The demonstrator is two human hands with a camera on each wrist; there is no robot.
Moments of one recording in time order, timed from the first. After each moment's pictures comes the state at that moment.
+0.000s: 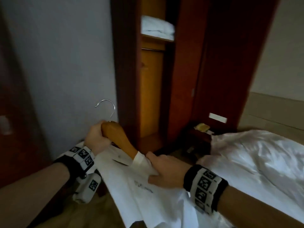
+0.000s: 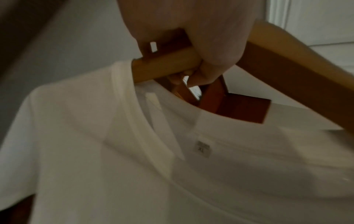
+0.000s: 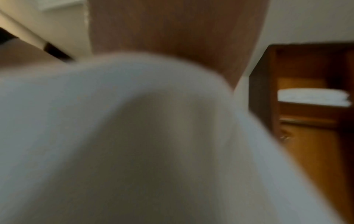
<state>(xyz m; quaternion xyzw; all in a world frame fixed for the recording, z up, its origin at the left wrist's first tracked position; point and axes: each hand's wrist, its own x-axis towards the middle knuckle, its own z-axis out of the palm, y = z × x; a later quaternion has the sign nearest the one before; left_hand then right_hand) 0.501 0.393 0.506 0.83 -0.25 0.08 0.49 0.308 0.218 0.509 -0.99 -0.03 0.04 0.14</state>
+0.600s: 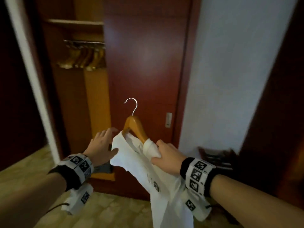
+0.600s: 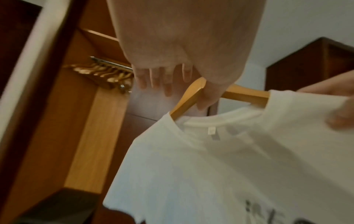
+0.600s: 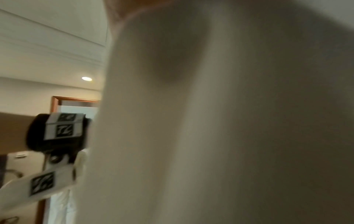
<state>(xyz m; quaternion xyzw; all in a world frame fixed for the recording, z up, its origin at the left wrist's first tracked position) 0.606 0.997 0.468 0.97 0.05 0.15 0.17 0.615 0.732 0.505 -0.93 -0.27 0.05 0.23</state>
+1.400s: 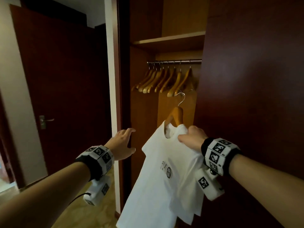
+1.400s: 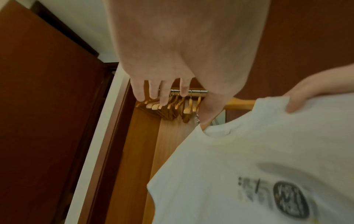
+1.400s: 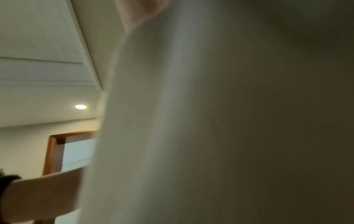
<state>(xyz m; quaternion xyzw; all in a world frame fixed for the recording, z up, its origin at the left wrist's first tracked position) 0.821 1.410 0.543 0.95 0.23 0.15 0.12 0.955 1.184 0.601 -0.91 -0.28 0.04 0.31</state>
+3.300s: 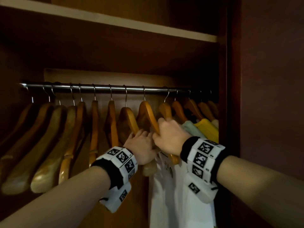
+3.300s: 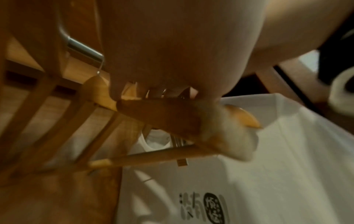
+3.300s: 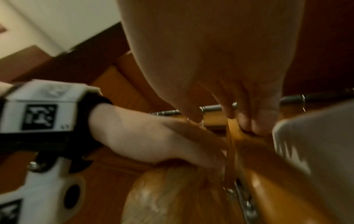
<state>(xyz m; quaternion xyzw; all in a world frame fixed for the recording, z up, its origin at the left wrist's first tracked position) 1.393 1.599 0.691 0.95 -0.25 0.17 0.02 1.350 1.476 0.719 -0.95 -0.04 -0.28 0.09</state>
